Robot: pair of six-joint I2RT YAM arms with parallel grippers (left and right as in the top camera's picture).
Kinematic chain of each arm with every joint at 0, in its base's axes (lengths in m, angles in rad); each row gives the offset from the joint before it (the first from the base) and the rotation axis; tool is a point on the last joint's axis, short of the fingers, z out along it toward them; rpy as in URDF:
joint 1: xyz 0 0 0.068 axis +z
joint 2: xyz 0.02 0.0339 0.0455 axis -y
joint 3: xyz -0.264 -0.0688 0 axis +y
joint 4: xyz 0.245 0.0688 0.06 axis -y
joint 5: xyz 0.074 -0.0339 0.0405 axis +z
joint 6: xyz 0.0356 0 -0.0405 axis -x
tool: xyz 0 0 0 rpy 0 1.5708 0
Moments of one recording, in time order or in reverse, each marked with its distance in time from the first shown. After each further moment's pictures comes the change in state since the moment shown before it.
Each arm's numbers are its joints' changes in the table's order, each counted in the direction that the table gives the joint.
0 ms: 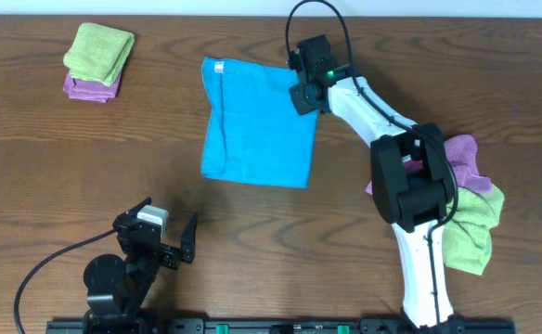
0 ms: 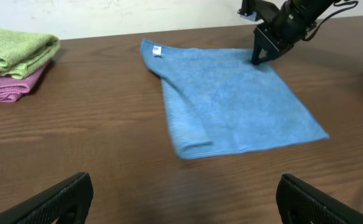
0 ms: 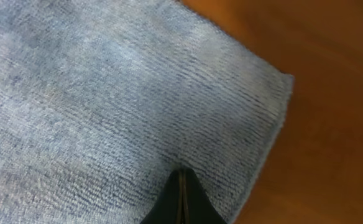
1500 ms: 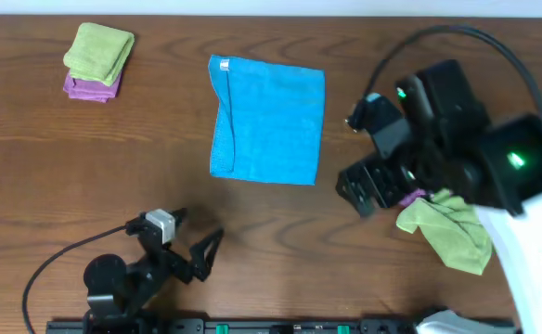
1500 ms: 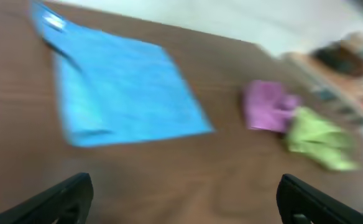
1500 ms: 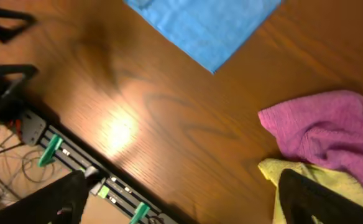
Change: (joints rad) left arm -0.001 0.000 0.000 0.004 -0.392 0.322; right arm 0.072 0.993 0.015 -1.077 0.272 0.035
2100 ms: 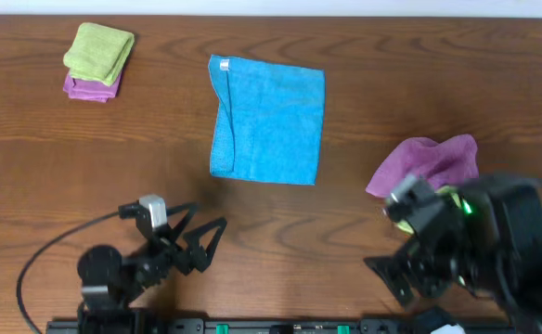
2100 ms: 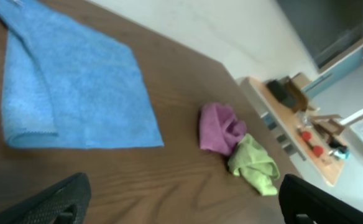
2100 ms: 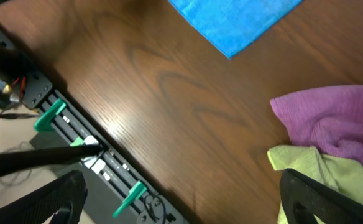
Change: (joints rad) left arm -0.015 -0.223 -0.090 0.172 -0.053 0.271; right arm 0.000 0.479 0.390 0.065 0.040 0.101
